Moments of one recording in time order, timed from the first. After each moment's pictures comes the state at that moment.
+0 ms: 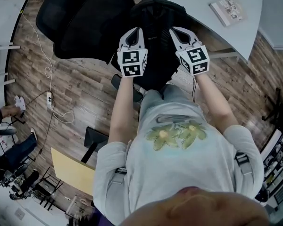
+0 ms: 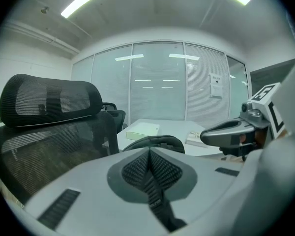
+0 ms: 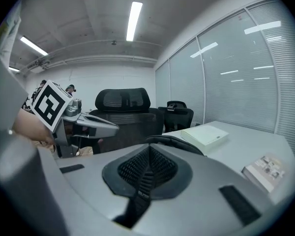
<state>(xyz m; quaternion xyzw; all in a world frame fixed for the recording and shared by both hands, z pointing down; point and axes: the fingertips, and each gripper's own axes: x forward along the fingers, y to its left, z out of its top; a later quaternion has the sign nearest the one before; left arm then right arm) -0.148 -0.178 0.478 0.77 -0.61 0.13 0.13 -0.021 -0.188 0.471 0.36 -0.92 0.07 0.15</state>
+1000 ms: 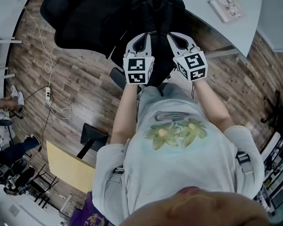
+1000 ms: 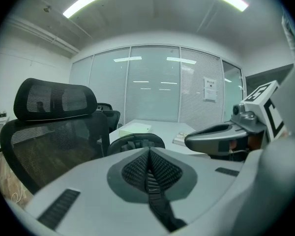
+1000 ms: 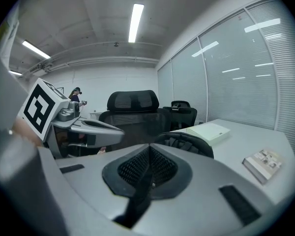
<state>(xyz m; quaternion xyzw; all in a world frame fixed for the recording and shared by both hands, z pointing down) -0.102 -0.109 0.466 0.78 -0.59 0.12 0.14 -0.017 -0.121 0.462 0.35 -0.92 0.08 0.15</state>
